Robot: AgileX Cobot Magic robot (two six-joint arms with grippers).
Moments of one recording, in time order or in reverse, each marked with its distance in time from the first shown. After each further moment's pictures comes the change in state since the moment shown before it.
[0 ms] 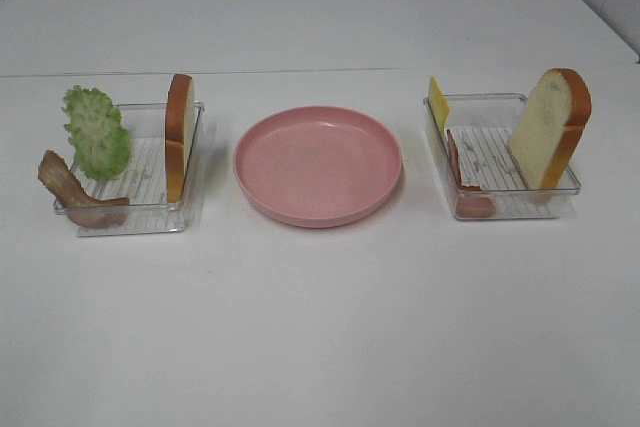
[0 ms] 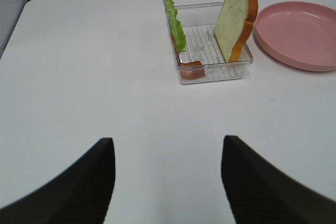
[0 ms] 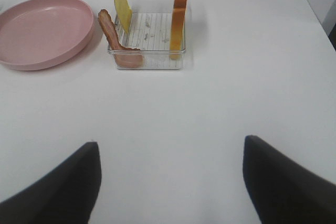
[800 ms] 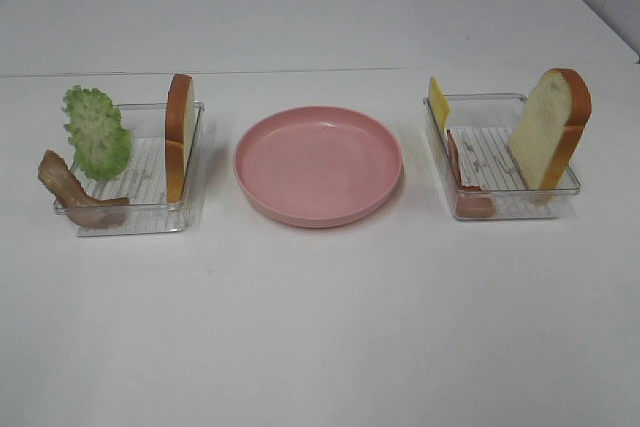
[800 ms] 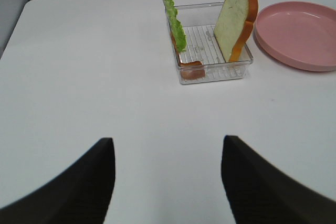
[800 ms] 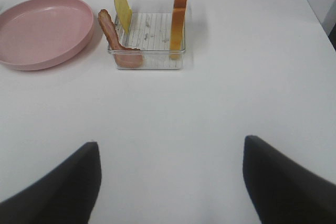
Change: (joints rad) left arm 0.000 0.000 0.000 0.000 0.000 0.000; right arm 0.000 0.000 0.000 0.000 0.000 0.000
